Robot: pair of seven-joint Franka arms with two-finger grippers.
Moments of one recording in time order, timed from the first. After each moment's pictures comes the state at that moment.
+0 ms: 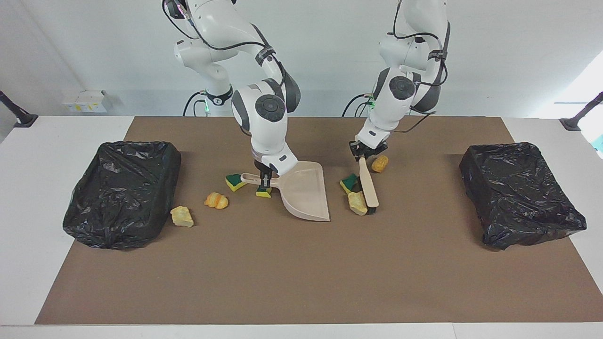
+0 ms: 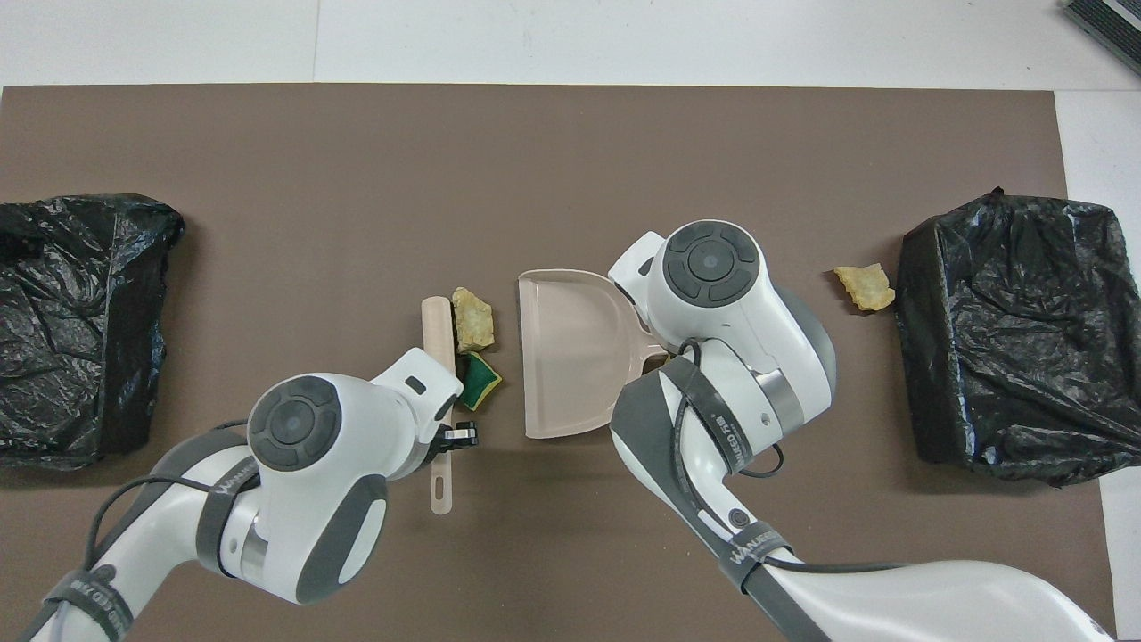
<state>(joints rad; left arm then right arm) -0.77 -0.01 0.08 -2.31 -0.26 2.38 -0.62 0.41 0.30 0.07 -1.82 -0.12 2.02 -1.00</state>
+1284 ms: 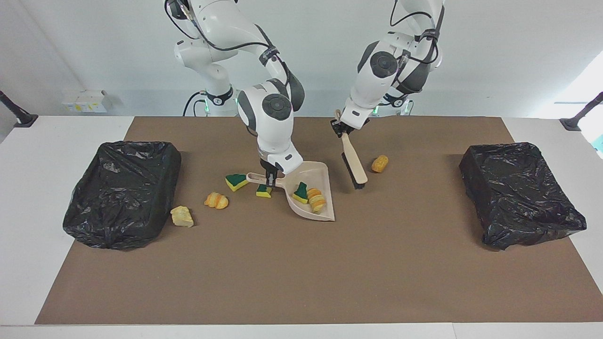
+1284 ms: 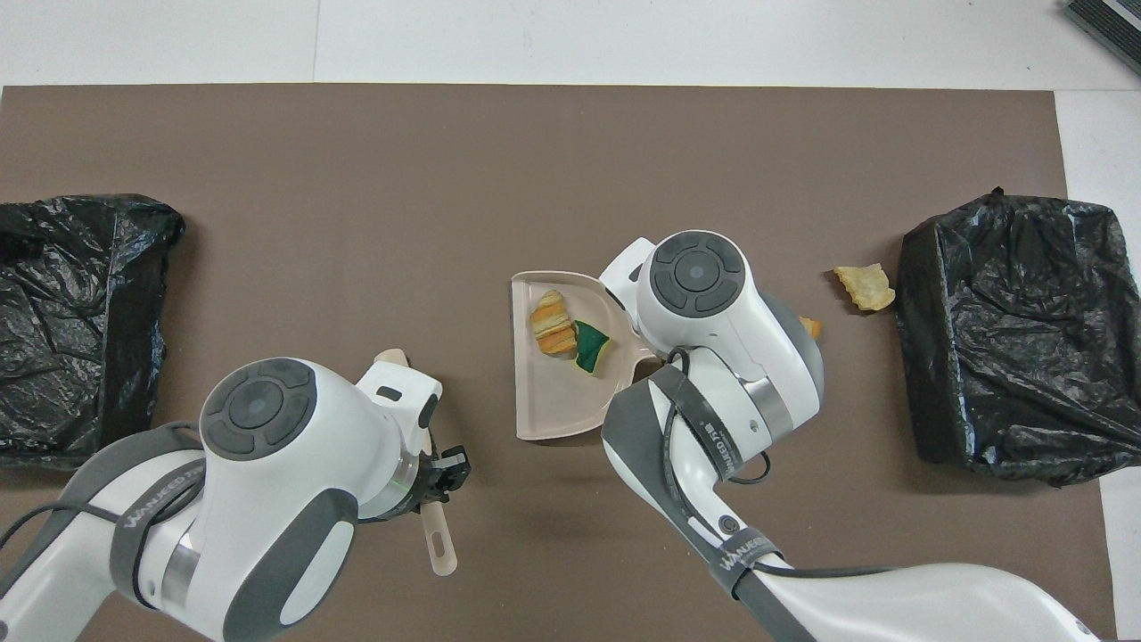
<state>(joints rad) -0.61 -0.20 0.05 -2.25 -0.21 1.84 -0.85 0.41 0.30 0.07 -1.82 -0.12 2.03 -1.00</state>
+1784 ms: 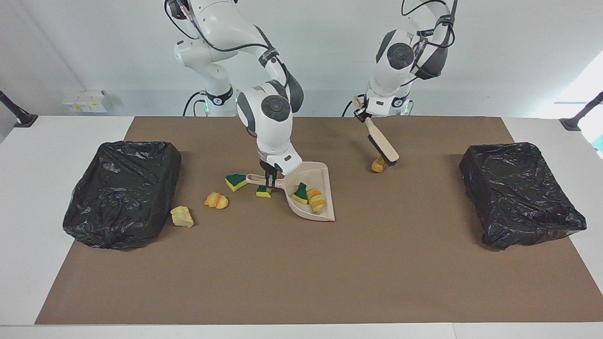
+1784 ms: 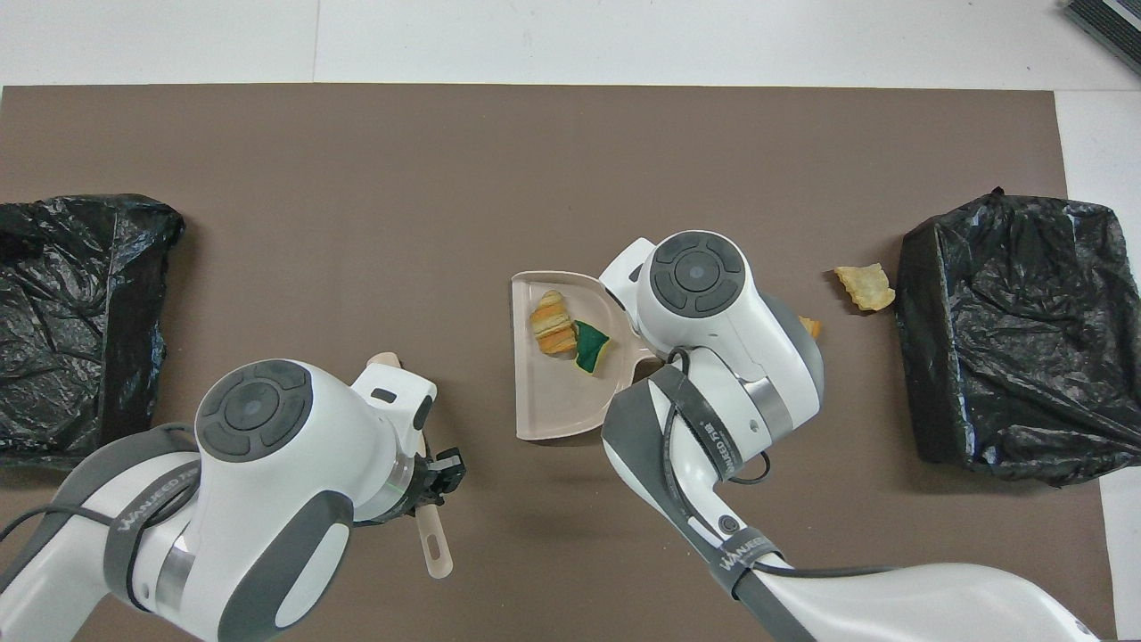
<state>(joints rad) -0.58 -0.39 0.04 -2.48 -0.18 1.84 -0.97 0.41 0.30 0.07 -1.83 -0.12 2.05 -1.00</state>
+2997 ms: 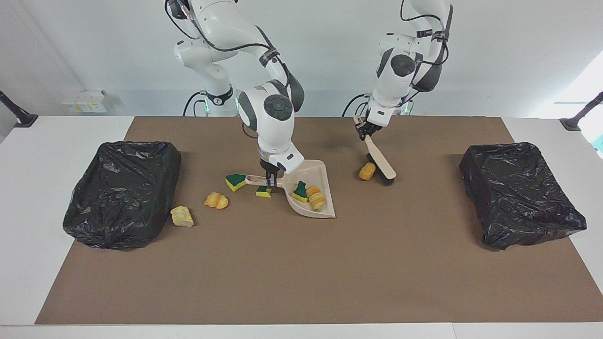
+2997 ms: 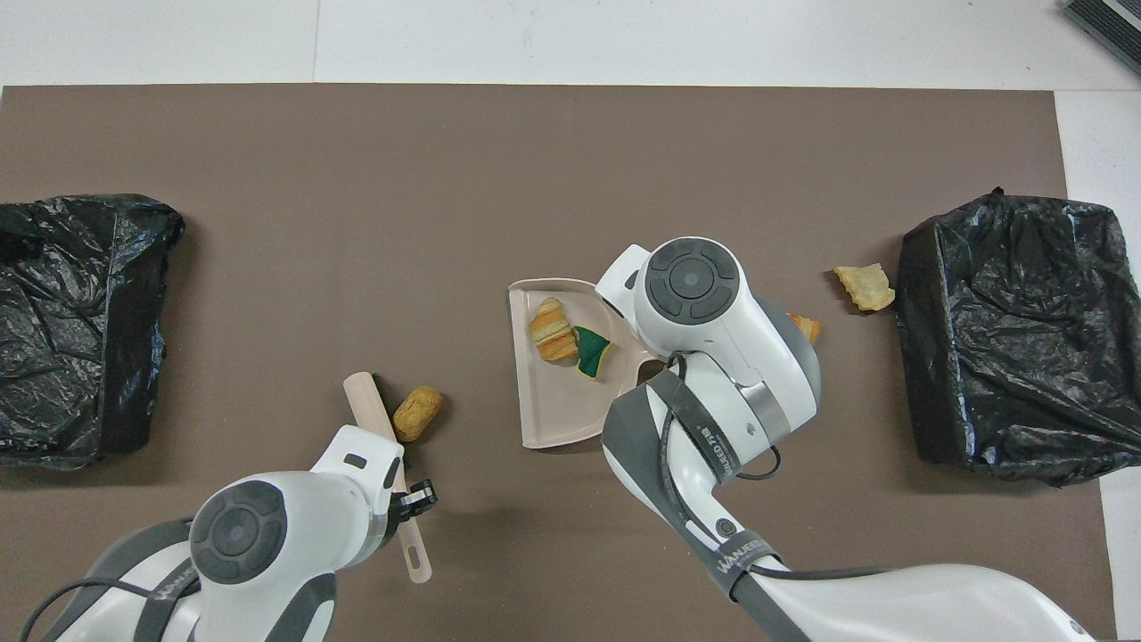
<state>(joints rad) -0.60 -0.27 0.02 -2.62 -0.17 2.33 -0.80 0.41 0.30 0.07 -1.83 -0.15 2.04 -1.07</state>
